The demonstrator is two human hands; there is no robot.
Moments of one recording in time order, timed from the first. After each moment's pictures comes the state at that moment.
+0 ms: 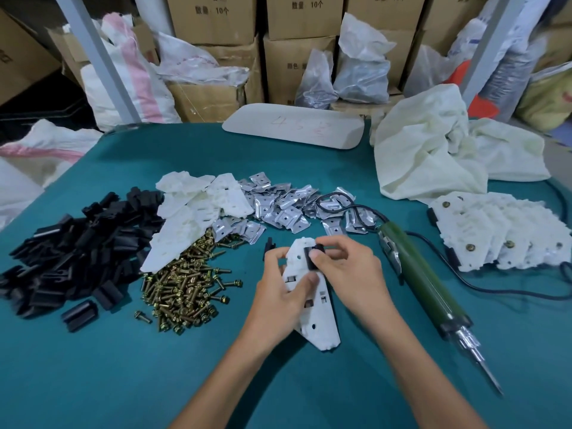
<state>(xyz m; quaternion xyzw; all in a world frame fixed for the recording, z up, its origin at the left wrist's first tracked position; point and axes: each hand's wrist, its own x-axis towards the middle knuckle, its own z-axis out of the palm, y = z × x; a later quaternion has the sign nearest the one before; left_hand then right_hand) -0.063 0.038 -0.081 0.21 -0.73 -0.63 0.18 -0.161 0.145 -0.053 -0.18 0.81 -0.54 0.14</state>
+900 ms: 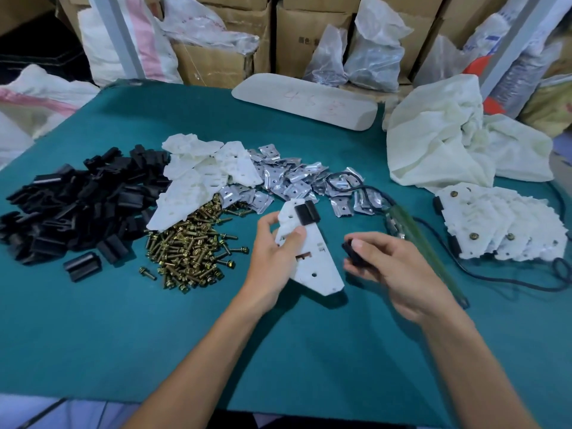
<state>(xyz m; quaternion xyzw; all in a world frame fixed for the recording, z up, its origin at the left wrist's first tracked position) -0.071 0.027 -0.087 0.25 -0.53 -0.77 0.24 -0.160 0.194 -0.038 -0.08 0.67 -0.67 0.32</state>
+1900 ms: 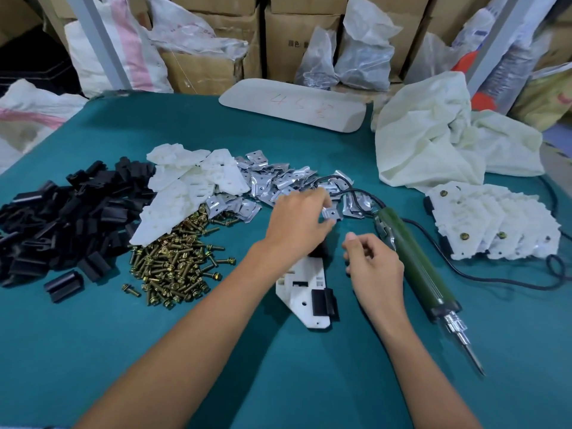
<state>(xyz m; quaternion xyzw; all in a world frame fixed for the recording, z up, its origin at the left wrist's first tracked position) -0.148 0.016 -0.046 0.11 -0.95 -0.24 0.17 -0.158 0.179 -0.078 -0.12 0.82 -0.55 0.03</state>
